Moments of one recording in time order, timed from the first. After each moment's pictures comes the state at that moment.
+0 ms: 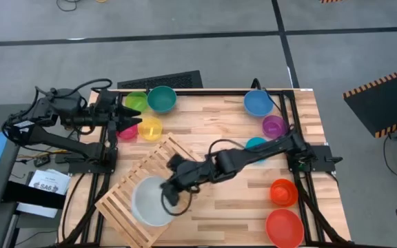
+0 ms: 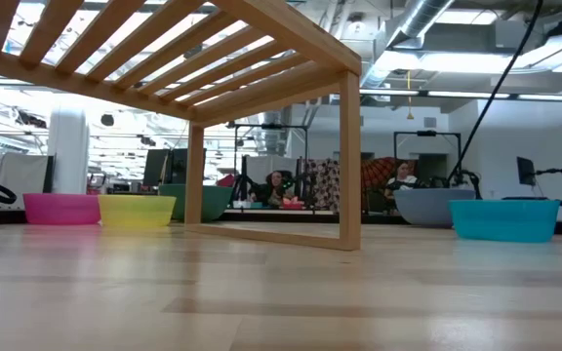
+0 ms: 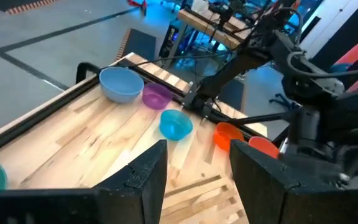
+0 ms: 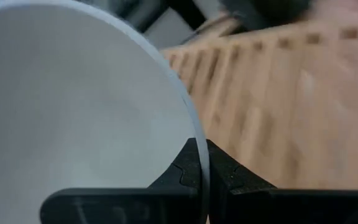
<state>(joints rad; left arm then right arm) -0.05 0.83 1.35 -0.74 -0.25 -0.48 0.31 2.13 2.13 -0.46 0.13 0.93</state>
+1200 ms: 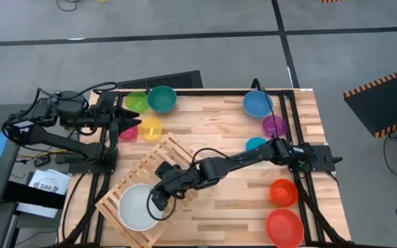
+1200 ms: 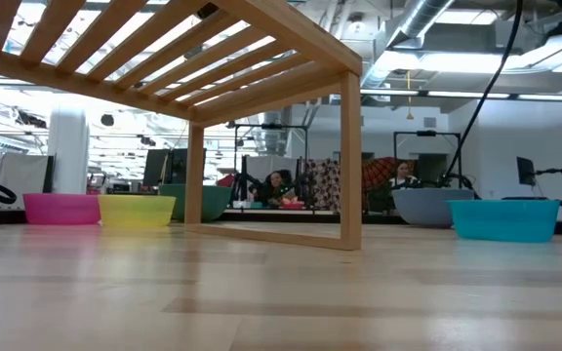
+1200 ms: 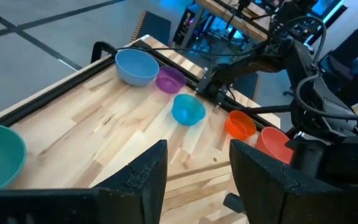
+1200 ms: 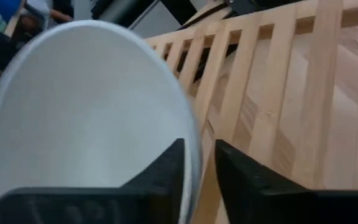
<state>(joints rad) -0.06 0.82 1.35 -0.82 -0.28 -0.54 0.30 2.32 2.27 -0.48 0.13 0.87</state>
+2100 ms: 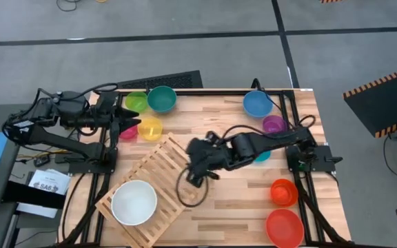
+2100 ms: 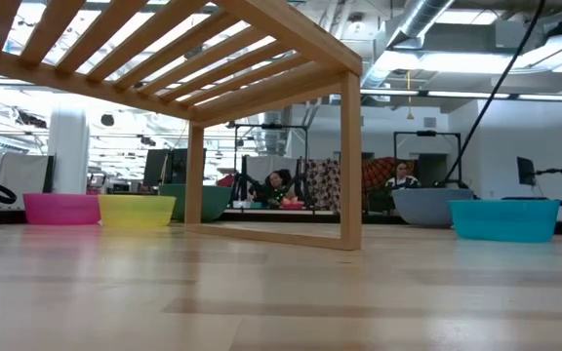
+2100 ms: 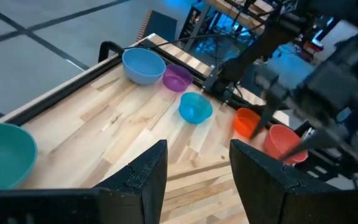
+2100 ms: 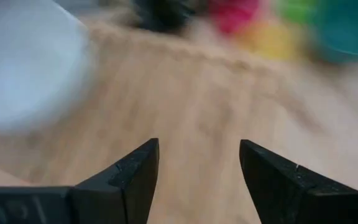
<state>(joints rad) -0.06 0.82 1.35 -0.84 -0.30 -0.51 0.30 2.01 2.27 -1.14 0.42 0.61</state>
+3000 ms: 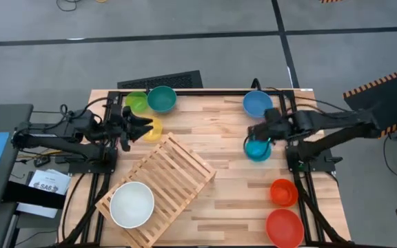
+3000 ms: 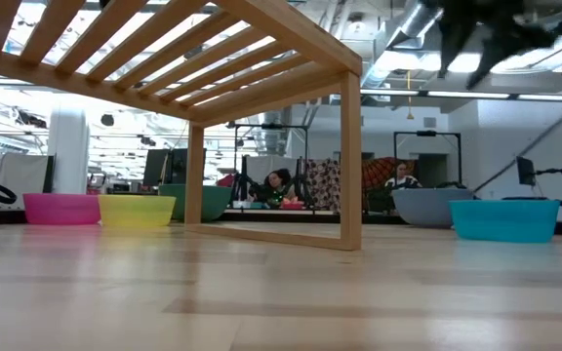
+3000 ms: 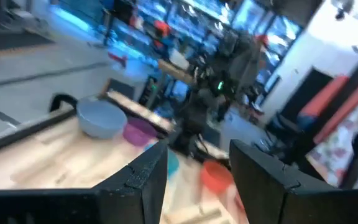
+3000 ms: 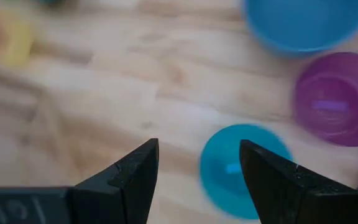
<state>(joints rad) -0.06 0.61 0.73 -0.04 -0.29 -0.45 0.06 1.10 1.10 -1.20 0.48 1.40</state>
